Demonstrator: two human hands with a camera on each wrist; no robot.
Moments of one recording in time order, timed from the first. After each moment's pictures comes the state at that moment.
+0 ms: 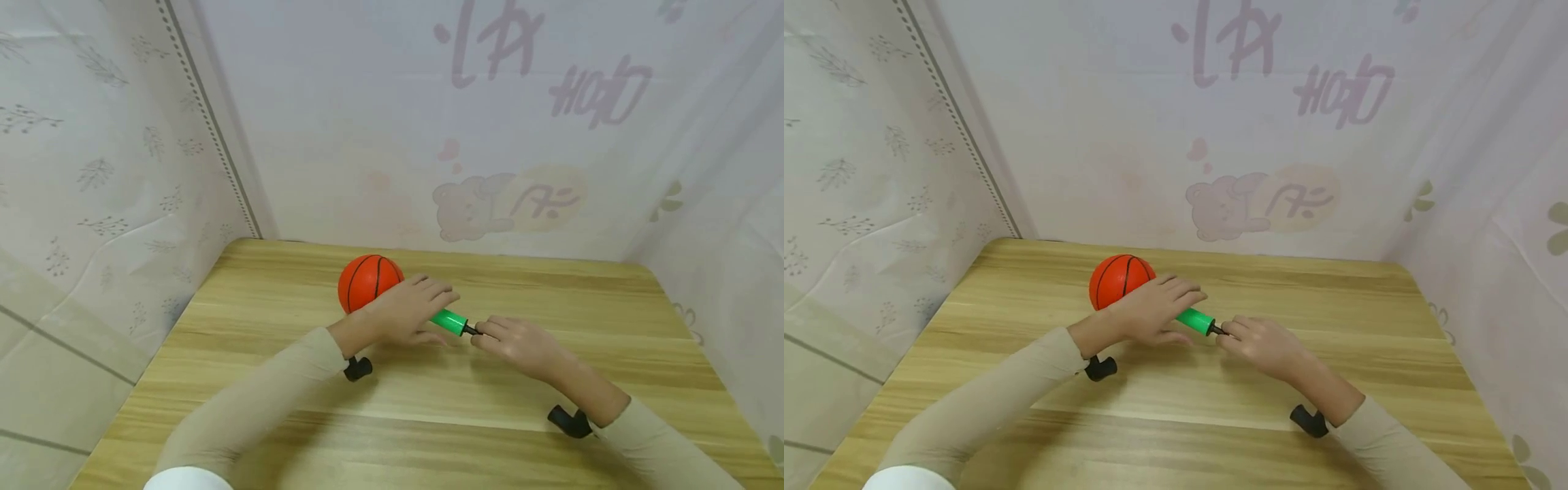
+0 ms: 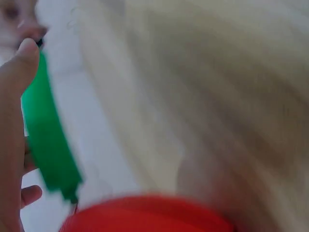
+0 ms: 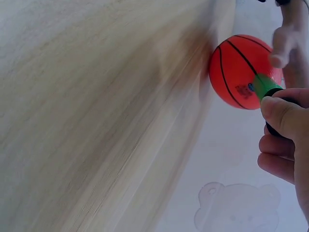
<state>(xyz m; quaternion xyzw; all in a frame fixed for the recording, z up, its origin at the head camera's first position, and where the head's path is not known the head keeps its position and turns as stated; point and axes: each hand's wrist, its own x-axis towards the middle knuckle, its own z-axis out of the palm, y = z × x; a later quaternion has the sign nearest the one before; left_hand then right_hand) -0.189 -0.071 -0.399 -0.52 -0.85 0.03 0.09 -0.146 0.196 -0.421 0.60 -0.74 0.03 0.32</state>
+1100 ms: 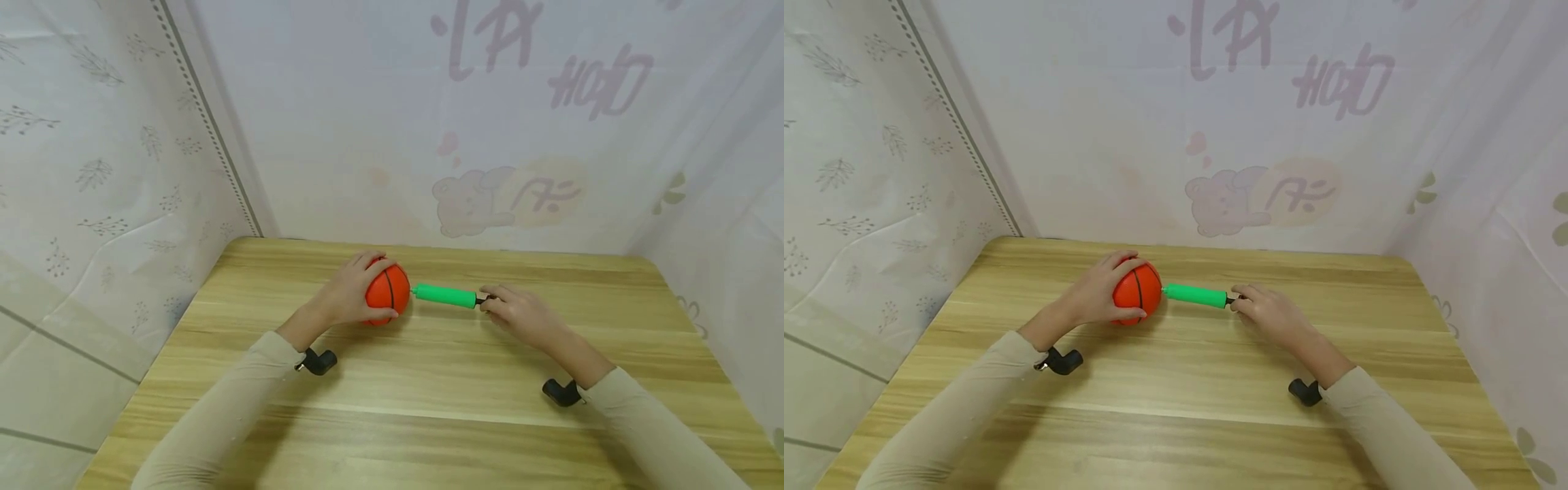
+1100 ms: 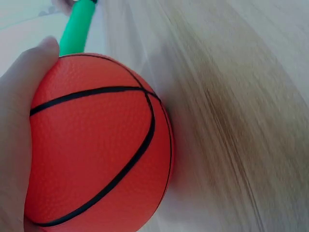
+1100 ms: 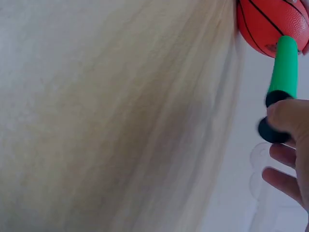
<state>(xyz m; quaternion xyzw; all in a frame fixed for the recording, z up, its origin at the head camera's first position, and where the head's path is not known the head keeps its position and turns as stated) -0.206 -0.157 -0.416 -0.34 -0.92 -0.17 0.08 -0.195 0.220 -0.455 0.50 -0.82 0.12 0.26</state>
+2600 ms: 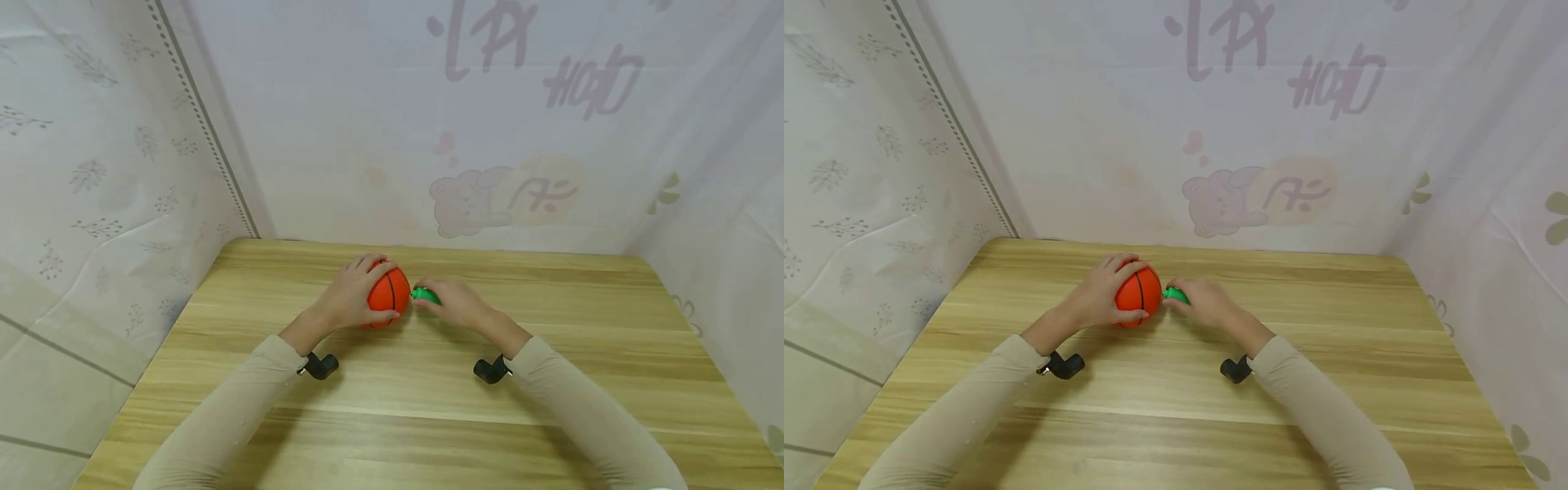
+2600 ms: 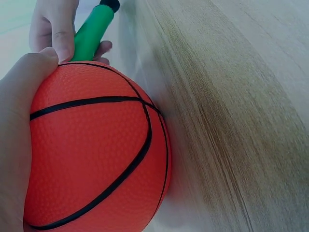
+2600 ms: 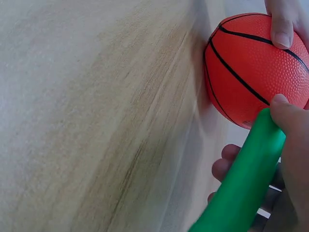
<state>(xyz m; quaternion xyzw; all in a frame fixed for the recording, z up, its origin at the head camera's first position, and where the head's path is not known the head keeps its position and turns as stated) -0.204 -0.148 -0.420 -0.33 -0.93 -0.16 0.09 -0.218 0.107 -0.444 0.35 -0.91 0.21 0.00</state>
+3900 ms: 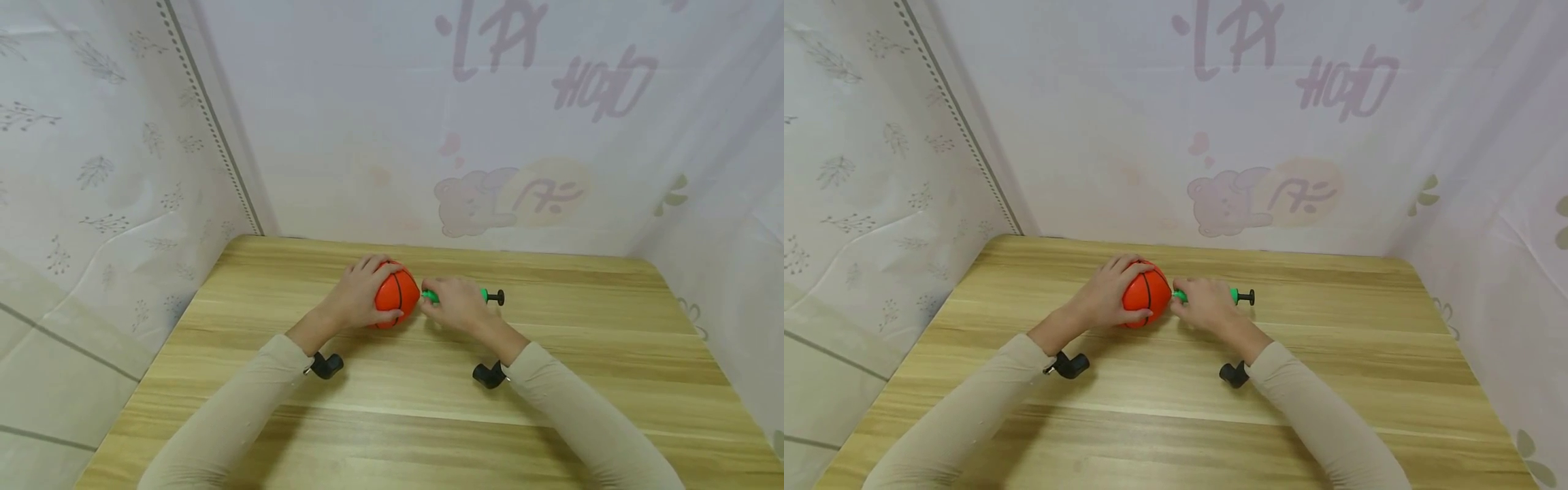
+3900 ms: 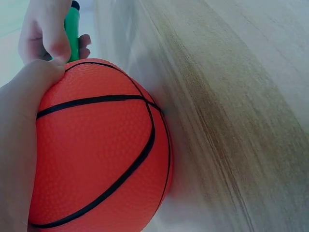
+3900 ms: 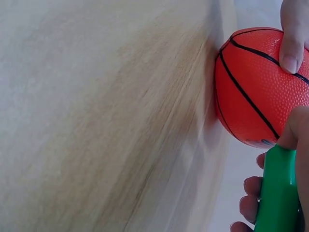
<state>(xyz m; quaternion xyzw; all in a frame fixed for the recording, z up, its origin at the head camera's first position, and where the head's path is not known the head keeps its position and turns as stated) -0.203 -0.145 -0.423 -0.32 -0.93 -0.14 0.09 -0.211 0.099 -0.446 0.29 -0.94 0.14 0.08</state>
